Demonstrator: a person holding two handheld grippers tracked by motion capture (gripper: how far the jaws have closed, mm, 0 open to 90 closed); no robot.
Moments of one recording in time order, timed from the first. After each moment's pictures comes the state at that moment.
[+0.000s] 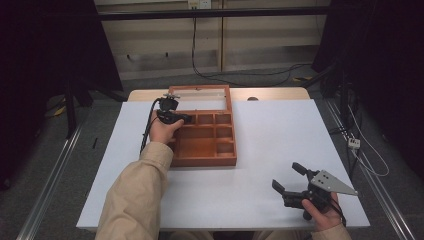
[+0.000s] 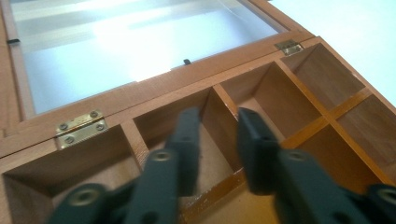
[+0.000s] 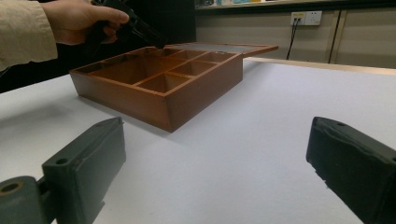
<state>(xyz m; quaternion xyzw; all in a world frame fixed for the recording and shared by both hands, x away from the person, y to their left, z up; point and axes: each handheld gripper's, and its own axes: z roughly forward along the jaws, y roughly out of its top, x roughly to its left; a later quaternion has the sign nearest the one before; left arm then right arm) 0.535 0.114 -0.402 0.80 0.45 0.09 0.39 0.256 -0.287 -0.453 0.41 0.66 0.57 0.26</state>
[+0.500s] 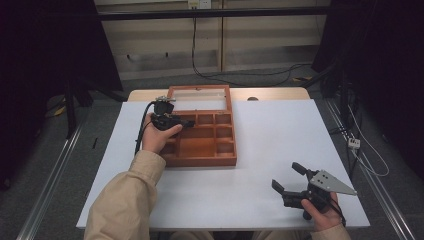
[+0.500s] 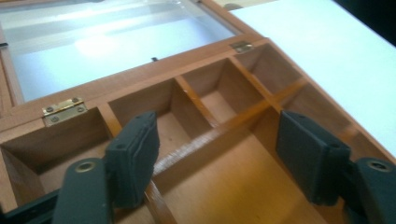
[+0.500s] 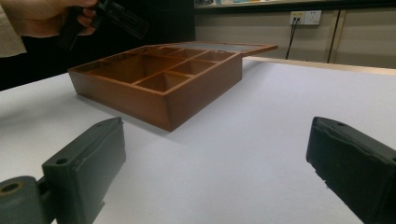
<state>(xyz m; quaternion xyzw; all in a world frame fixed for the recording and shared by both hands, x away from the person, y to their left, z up) 0.498 0.125 -0.382 0.80 0.41 0.07 0.42 0.256 -0.287 -0.453 0.41 0.66 0.57 0.27</state>
